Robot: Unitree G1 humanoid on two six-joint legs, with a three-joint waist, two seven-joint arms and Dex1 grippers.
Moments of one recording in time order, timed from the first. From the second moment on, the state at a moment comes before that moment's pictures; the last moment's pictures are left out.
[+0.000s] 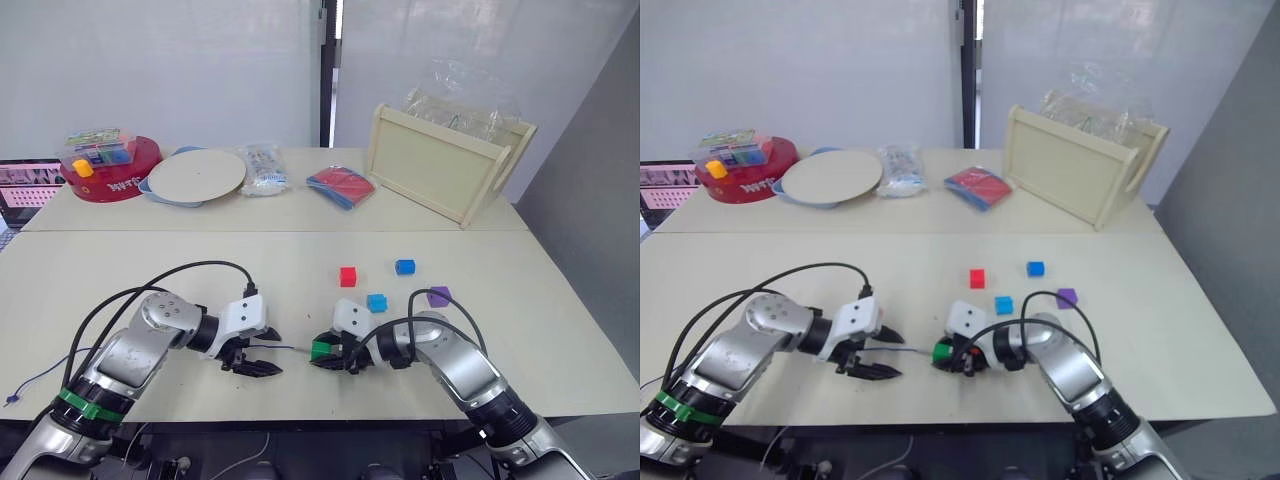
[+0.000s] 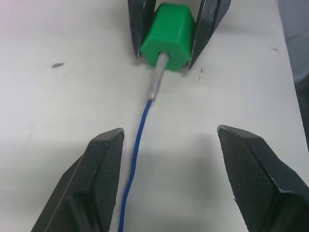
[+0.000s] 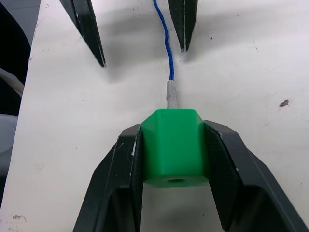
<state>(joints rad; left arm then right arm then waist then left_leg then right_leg) -0.40 0.82 -0.23 -0.12 -0.18 0.44 -1.29 -0.48 -0.43 0.43 -0.15 0.10 0.57 1.00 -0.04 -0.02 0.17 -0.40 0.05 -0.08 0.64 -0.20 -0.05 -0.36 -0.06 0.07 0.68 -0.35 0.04</state>
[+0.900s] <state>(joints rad) -0.43 0.66 -0.29 -0.04 -0.16 0.31 -1.24 -0.47 -0.44 0.43 -0.18 0.11 0.60 0.99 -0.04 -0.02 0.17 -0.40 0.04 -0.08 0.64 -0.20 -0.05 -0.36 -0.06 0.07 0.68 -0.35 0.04</state>
